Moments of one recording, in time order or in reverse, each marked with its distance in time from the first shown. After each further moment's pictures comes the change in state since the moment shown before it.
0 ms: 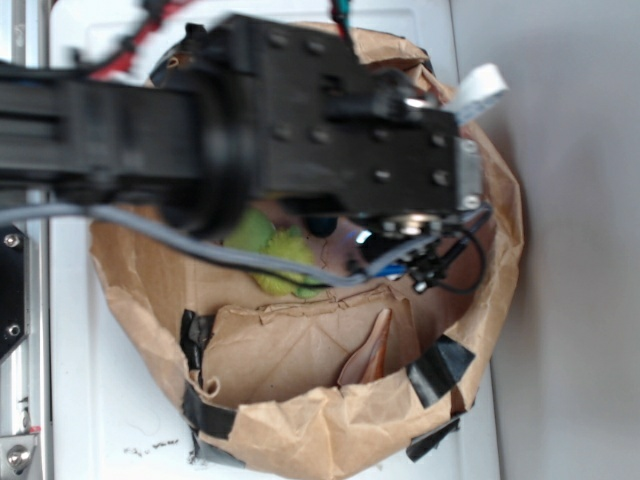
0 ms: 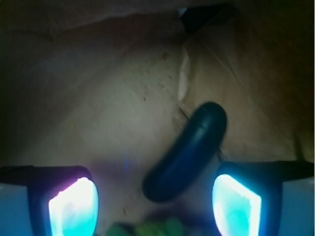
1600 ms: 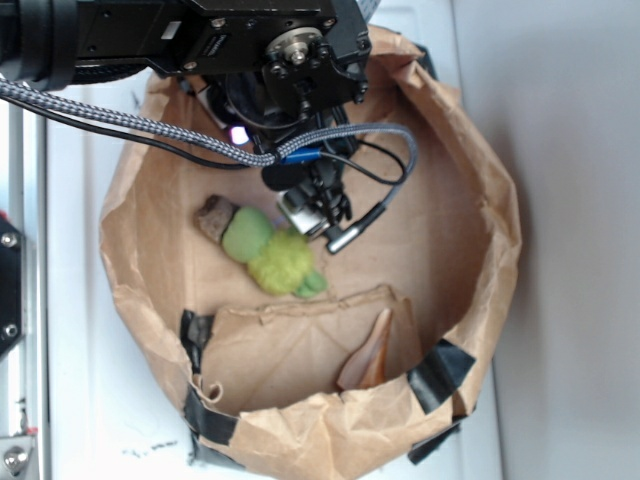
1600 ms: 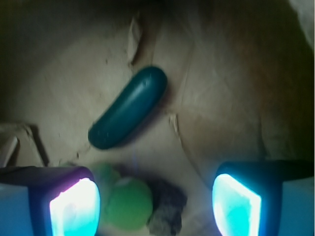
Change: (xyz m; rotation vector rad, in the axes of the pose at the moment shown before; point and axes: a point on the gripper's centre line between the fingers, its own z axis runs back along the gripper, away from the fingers) arm -0.017 0.056 0.017 -0.139 0.125 -0.133
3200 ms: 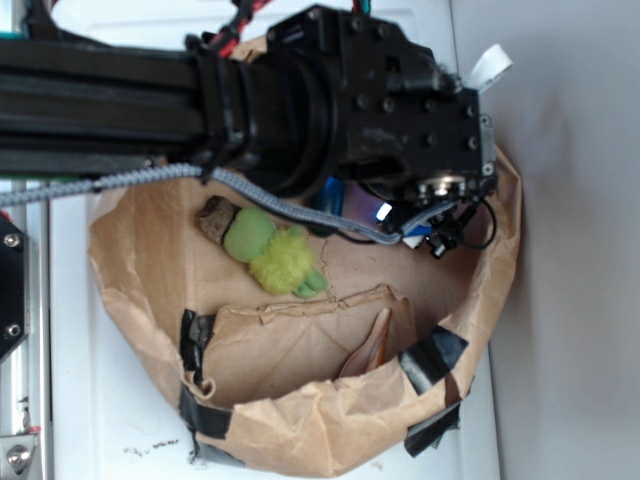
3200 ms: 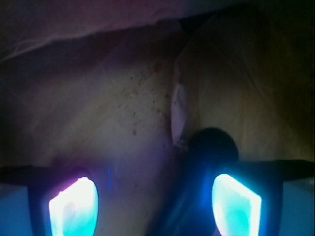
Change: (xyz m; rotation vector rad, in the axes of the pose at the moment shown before) arm 0.049 -0.038 -0.051 0.125 -0.138 0.220
